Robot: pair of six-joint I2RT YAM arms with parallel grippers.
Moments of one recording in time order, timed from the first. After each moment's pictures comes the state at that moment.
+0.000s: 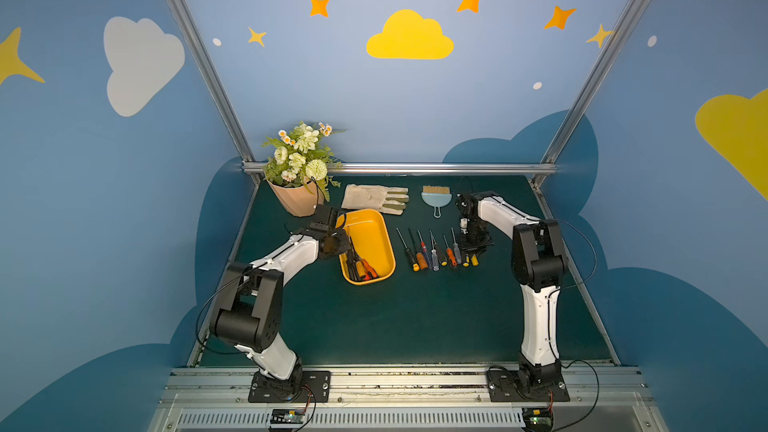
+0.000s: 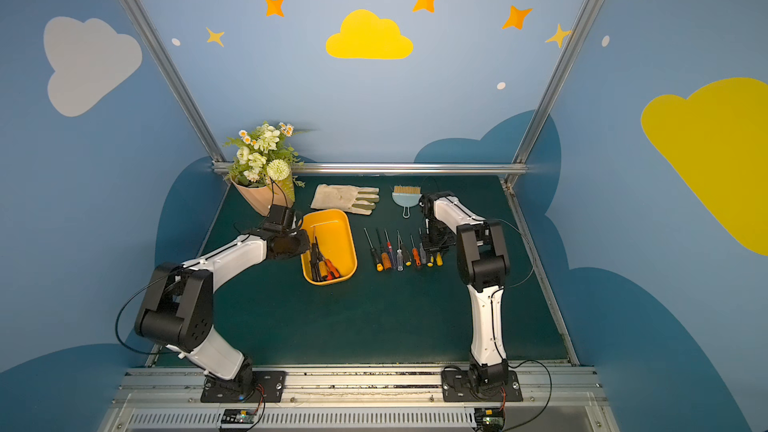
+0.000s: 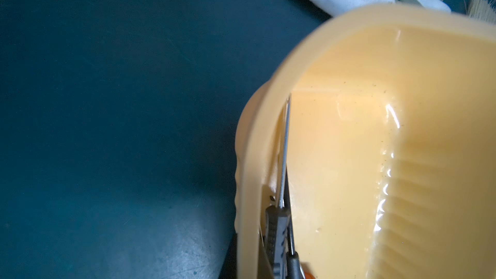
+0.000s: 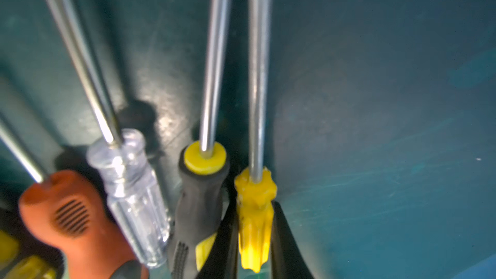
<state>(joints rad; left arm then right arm) -0.21 1.64 1.01 -0.37 0.05 -0.53 0.30 2.20 1.70 -1.19 0.09 0.13</state>
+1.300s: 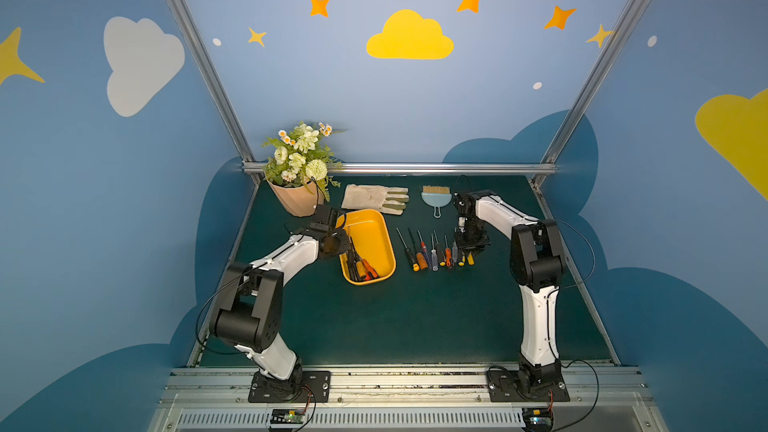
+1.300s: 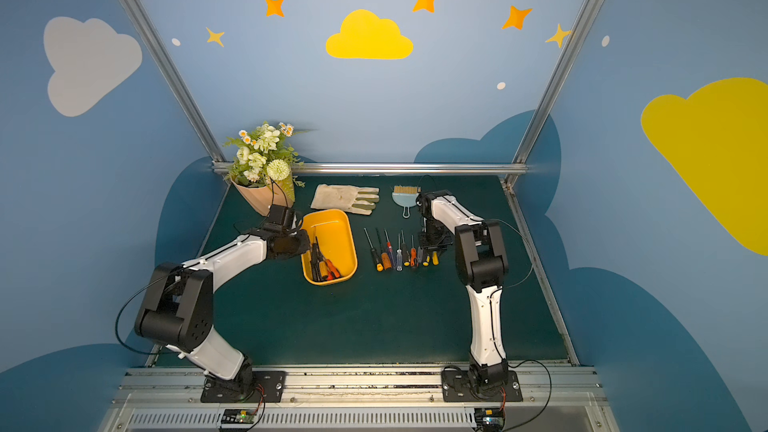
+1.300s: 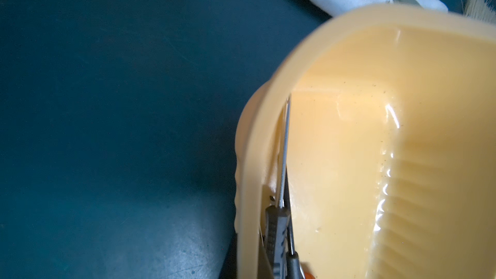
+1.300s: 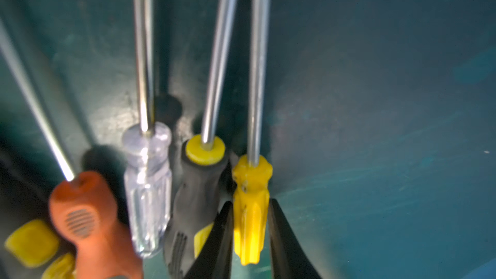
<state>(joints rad) -0.21 1.64 1.01 -0.37 0.06 -0.53 0.32 2.19 1.72 -1.20 0.10 0.18</state>
